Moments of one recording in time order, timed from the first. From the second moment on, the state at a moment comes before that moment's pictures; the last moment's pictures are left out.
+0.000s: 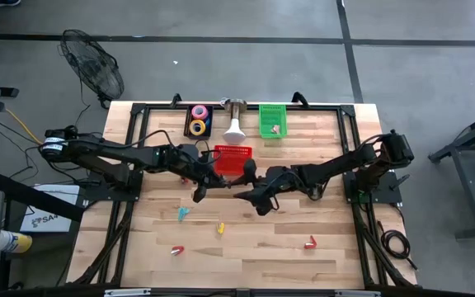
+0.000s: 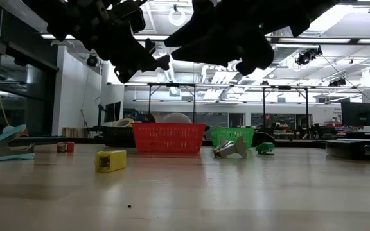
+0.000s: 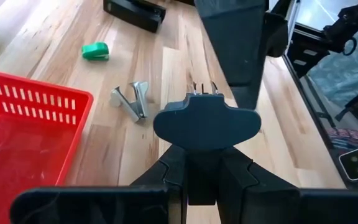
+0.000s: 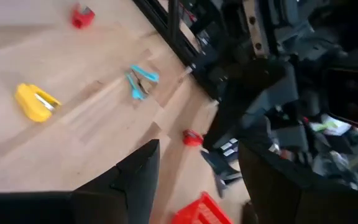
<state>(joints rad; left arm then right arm) 0.02 1.28 0.68 0.14 0.22 -0.24 0.15 1.67 0.90 0.44 0.11 -0.81</state>
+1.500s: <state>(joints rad) 0.02 1.28 0.68 0.23 0.18 -0.27 0.17 1.67 0.90 0.50 0.26 -0.84</state>
